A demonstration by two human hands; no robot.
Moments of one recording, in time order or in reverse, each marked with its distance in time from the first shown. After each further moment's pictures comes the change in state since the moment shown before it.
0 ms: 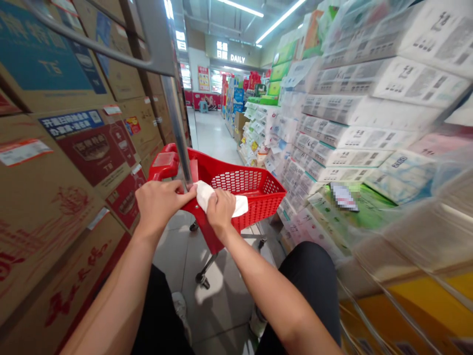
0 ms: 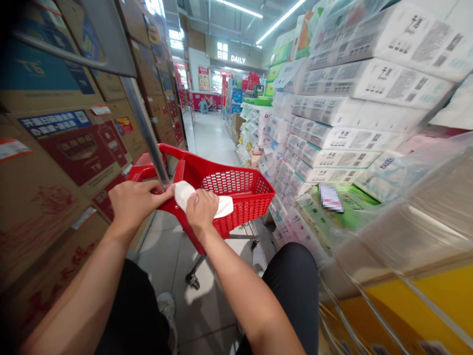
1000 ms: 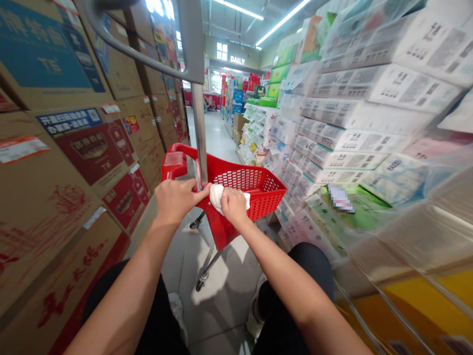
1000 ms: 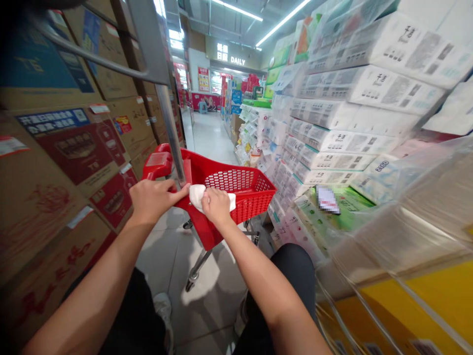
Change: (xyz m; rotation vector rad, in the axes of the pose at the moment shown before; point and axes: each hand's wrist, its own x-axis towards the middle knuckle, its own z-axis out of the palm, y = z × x) left_hand 0.005 0.030 0.023 -0.012 0.081 0.049; right_hand 0.019 0.050 -0.012 -0.084 -0.108 -0.239
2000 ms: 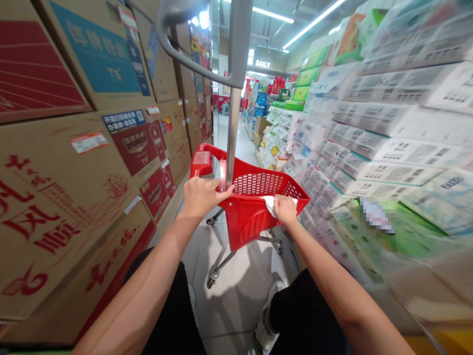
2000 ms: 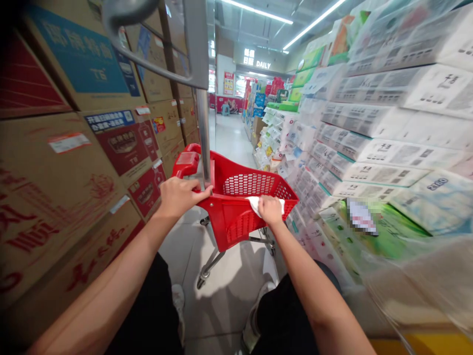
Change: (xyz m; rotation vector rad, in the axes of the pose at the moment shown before) left_hand 0.000 -0.015 -0.005 -0.079 -0.013 0.009; right_hand -0.017 0.127 -0.019 -0.259 -0.169 0.002
